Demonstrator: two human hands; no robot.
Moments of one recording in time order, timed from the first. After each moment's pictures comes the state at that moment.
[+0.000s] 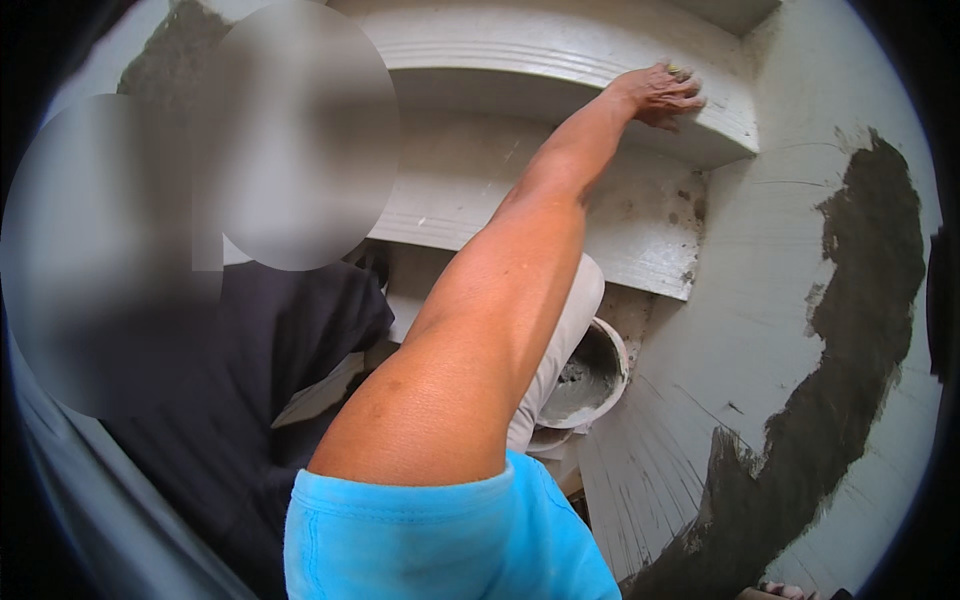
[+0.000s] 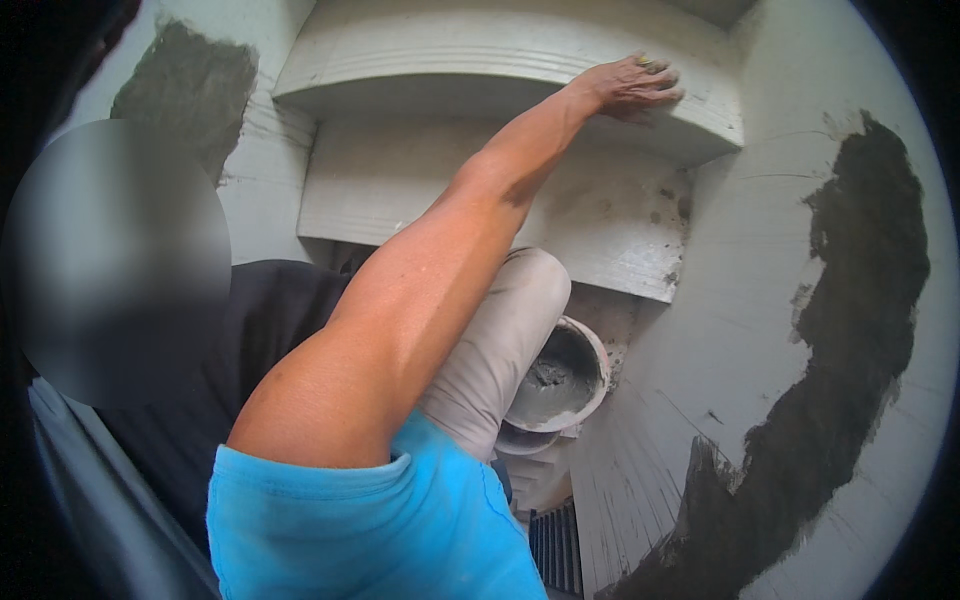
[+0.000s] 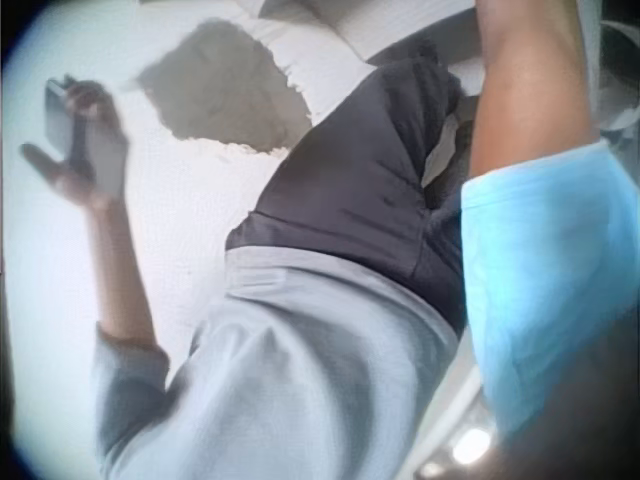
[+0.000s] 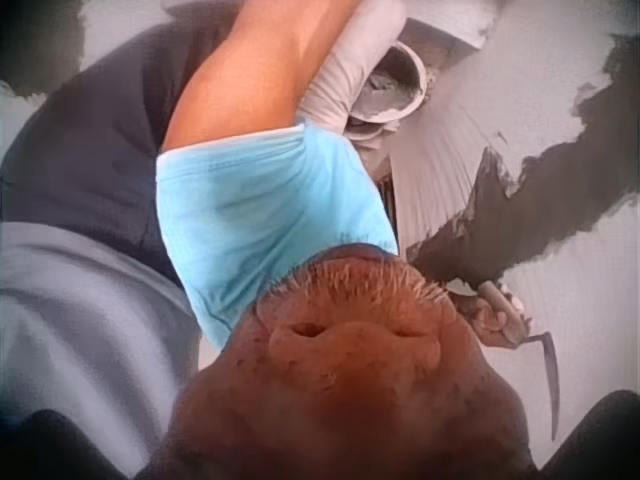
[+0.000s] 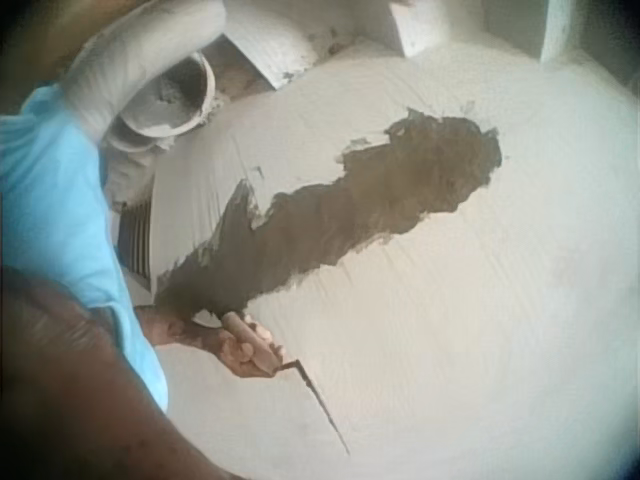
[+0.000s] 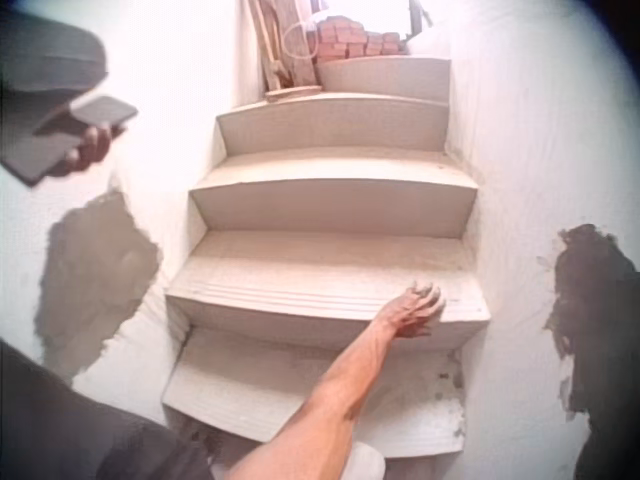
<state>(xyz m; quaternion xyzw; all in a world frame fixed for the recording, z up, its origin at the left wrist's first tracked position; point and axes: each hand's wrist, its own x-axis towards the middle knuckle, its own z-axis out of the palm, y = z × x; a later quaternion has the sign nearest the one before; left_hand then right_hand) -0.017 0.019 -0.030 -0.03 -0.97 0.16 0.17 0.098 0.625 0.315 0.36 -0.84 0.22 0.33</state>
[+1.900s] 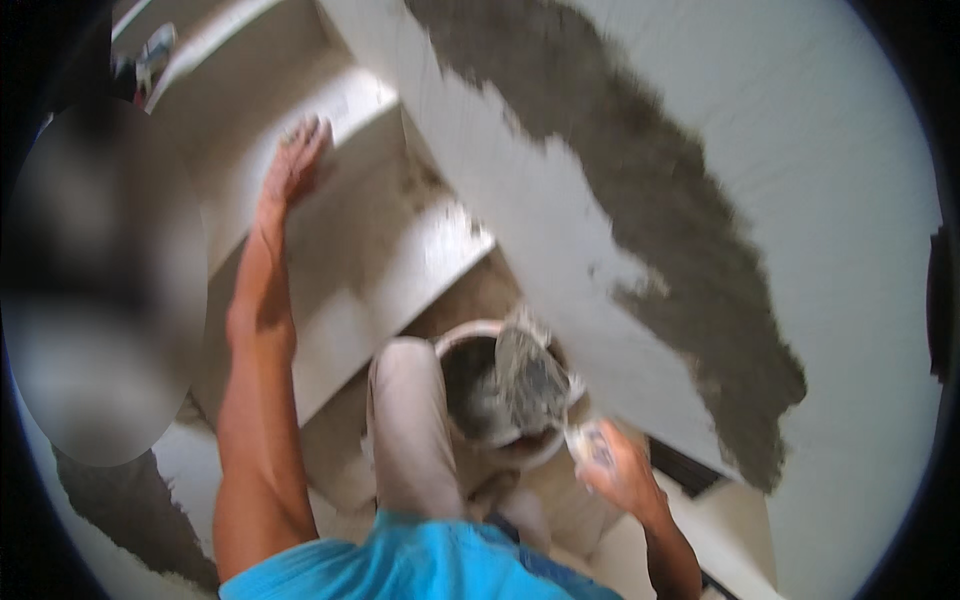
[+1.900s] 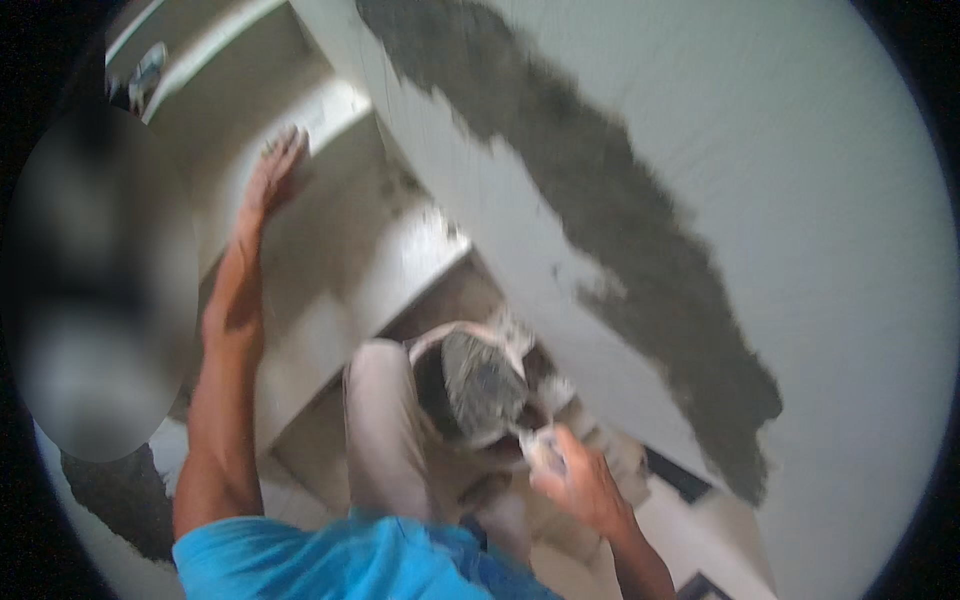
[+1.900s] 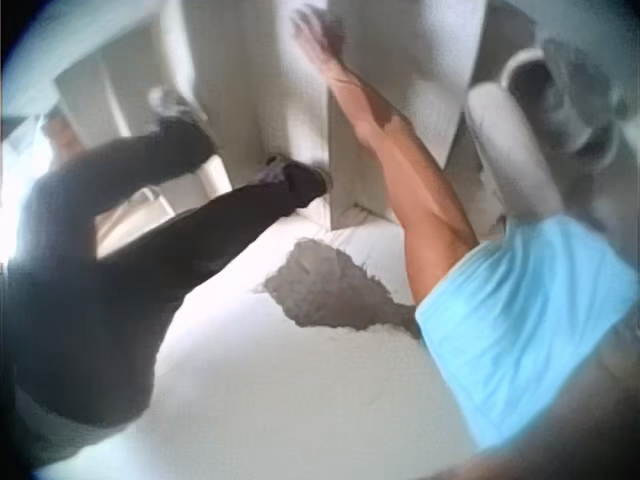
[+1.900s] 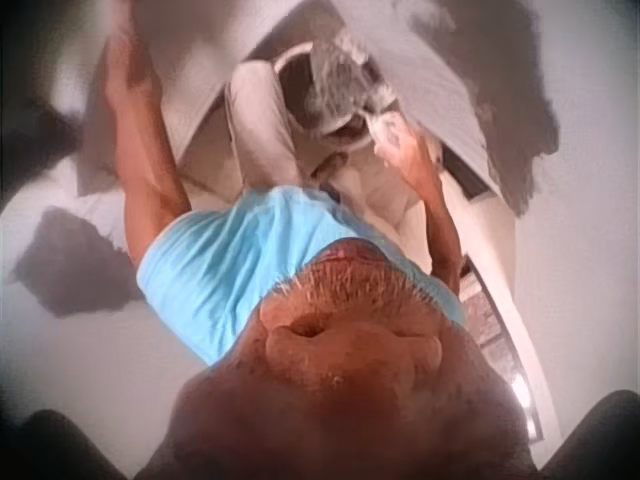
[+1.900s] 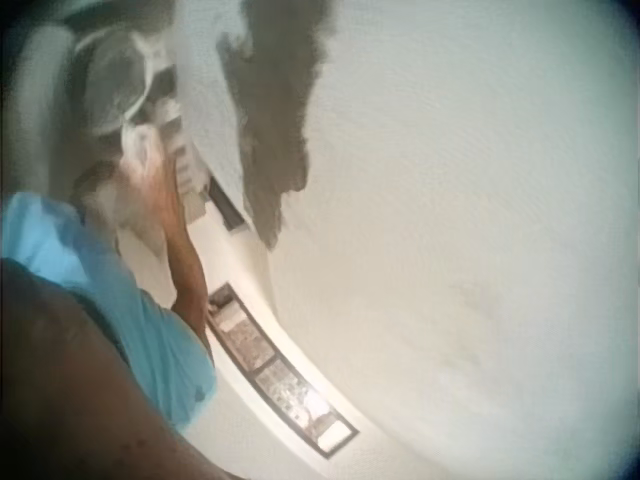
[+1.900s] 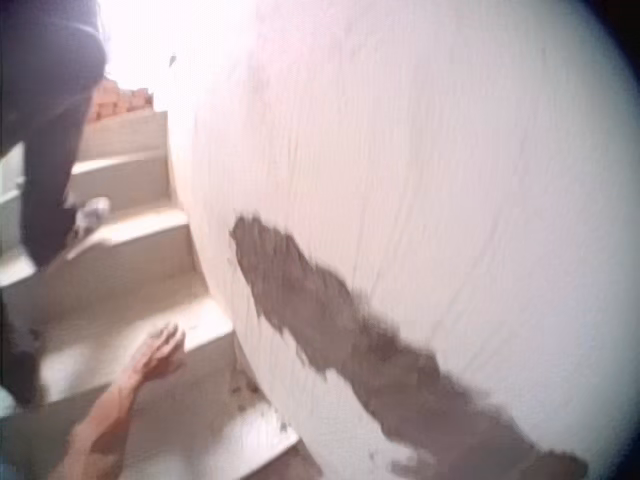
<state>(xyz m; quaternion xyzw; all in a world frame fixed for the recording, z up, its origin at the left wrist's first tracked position) -0.021 0.012 -0.033 -0.11 -0.97 0.08 0.20 0.216 0.616 0.157 0.11 -0.88 0.34 -0.31</state>
